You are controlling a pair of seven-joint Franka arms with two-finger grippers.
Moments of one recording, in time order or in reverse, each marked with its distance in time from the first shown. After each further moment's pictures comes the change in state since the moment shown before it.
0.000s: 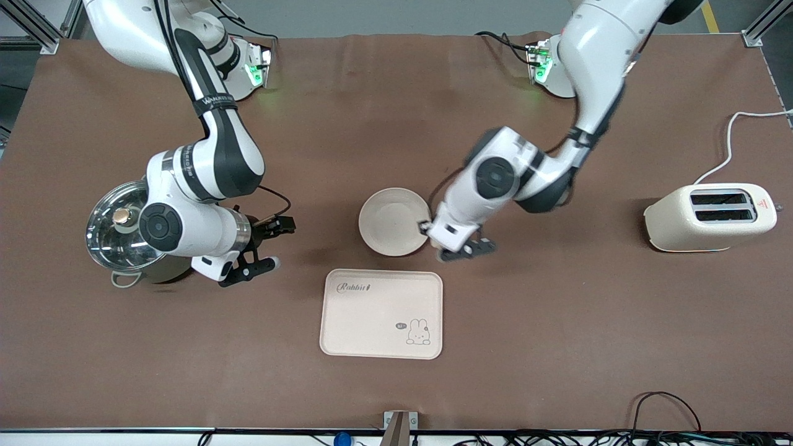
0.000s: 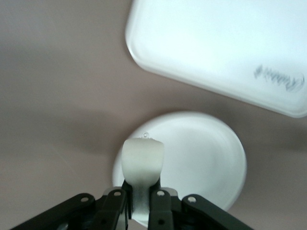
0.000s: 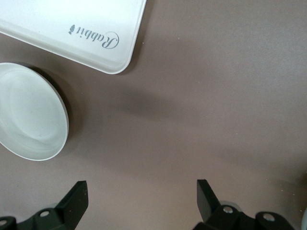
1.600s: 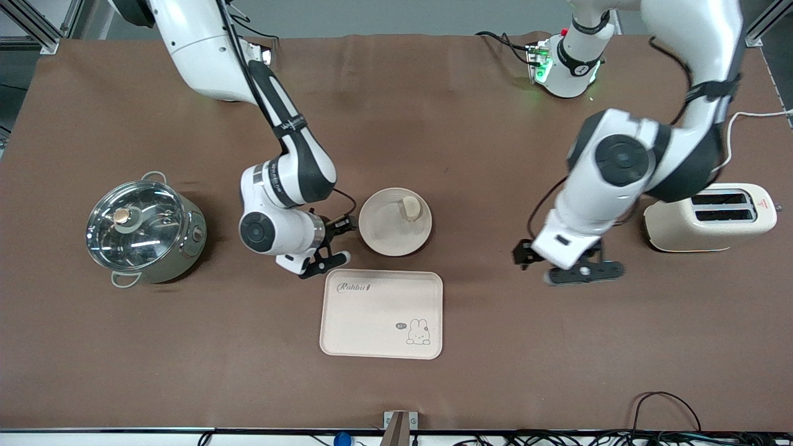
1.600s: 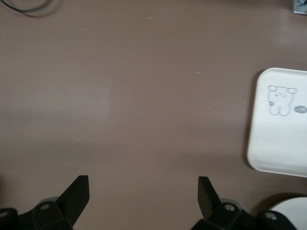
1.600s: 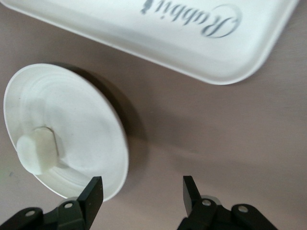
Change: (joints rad) left arm 0.314 -0.254 0.061 0.040 0.206 -0.213 0.465; right arm 0.189 0.183 0.003 -0.006 0.246 0.194 0.013
